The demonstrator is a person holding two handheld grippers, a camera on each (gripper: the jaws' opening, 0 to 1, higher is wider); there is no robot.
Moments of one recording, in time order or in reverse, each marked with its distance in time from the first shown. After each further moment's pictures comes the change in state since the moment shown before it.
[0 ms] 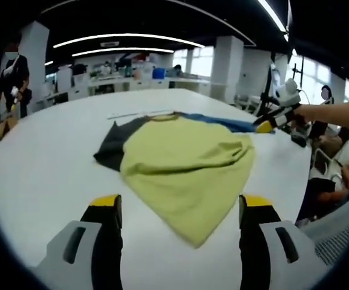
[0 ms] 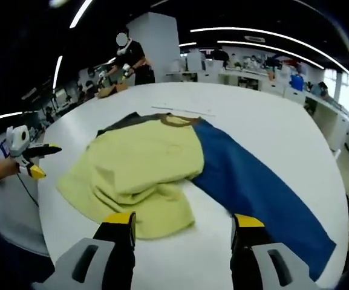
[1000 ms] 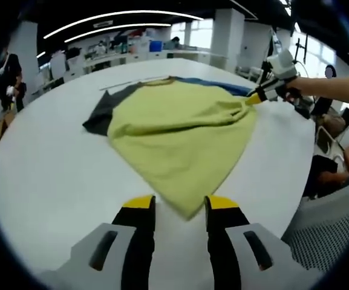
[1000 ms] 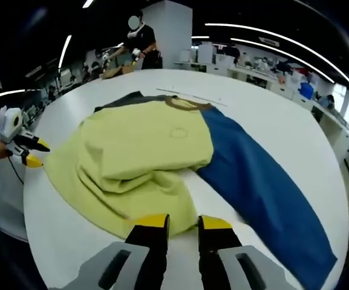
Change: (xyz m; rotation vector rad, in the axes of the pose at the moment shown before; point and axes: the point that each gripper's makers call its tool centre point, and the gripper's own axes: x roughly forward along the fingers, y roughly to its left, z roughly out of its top) left arm 0.004 -0.015 -0.050 0.055 0.210 0.006; right arm 0.036 -0.014 -0.016 -0.113 0.060 -0.021
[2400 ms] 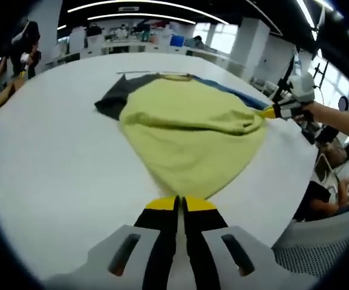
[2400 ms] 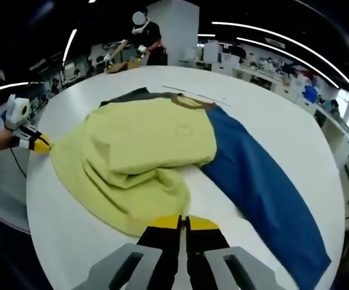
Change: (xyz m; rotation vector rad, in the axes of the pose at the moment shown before) left arm -0.005 0.010 0.000 -0.212 0.006 0.023; right arm -0.015 0.008 -0.004 -0.042 0.025 0.009
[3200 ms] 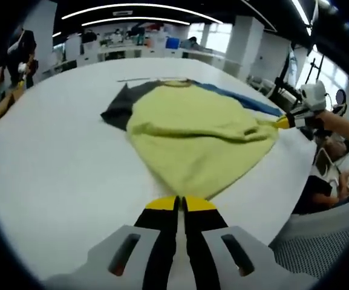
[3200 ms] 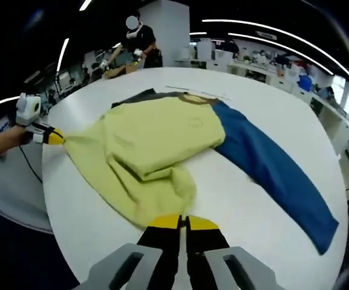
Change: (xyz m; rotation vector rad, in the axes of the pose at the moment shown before) left arm -0.018 0.012 0.011 0.044 -0.011 -0.005; right arm -0.044 0.038 -0.027 0.104 -0.004 0.010
